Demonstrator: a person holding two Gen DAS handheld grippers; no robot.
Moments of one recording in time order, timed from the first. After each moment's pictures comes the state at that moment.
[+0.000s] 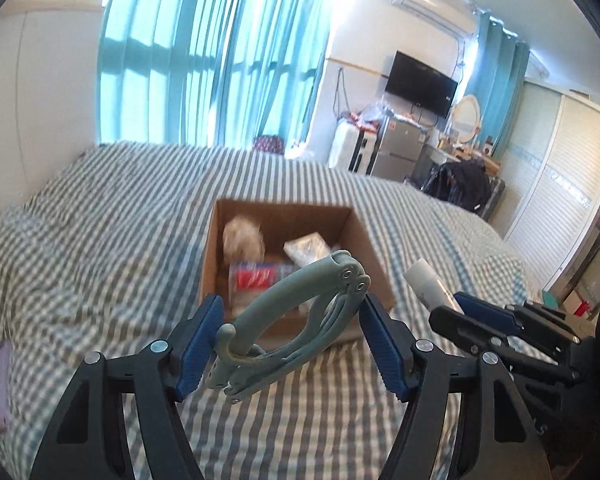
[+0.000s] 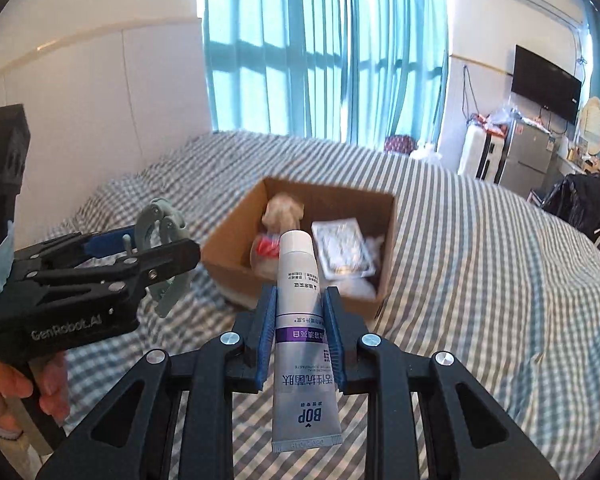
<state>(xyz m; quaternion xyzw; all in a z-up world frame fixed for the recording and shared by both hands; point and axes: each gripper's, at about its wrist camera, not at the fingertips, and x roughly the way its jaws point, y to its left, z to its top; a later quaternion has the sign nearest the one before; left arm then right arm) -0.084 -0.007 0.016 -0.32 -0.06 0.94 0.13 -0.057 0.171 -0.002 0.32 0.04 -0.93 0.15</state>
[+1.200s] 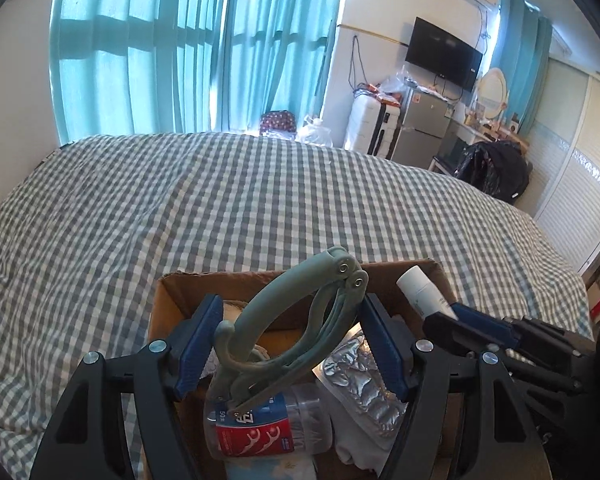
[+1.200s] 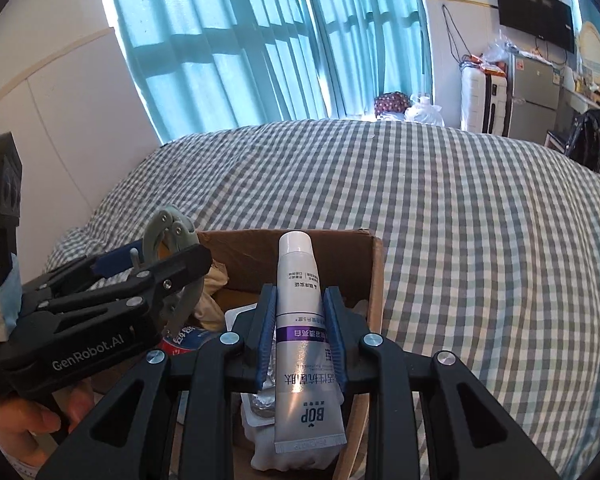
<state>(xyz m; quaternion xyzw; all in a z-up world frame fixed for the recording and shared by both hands) -0.287 0.037 -0.048 -0.37 -0.02 0.92 0.10 -0.282 0.216 -0.069 0.38 -0.06 -0.91 0.15</state>
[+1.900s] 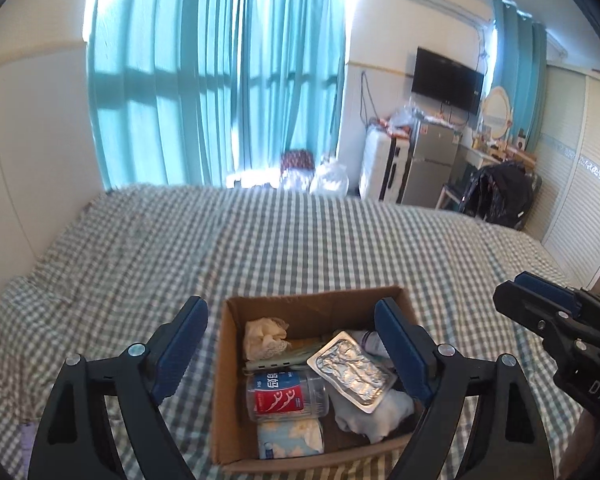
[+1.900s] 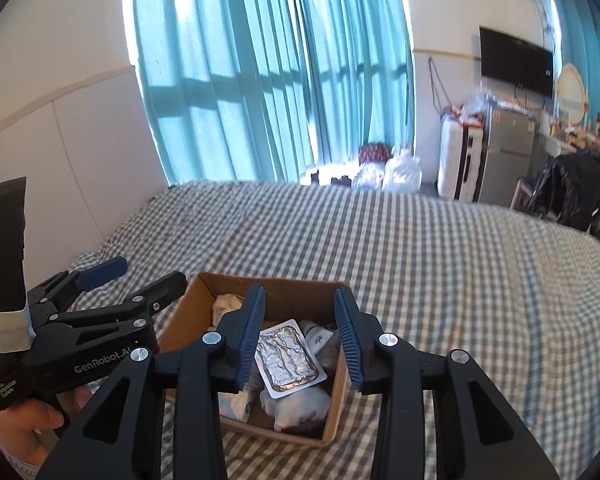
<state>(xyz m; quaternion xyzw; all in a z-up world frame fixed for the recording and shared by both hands) -0.204 0.017 0.045 -0.30 0.00 0.95 0.06 -0.188 0.222 0.044 0.30 -0.03 -0.95 0.11</state>
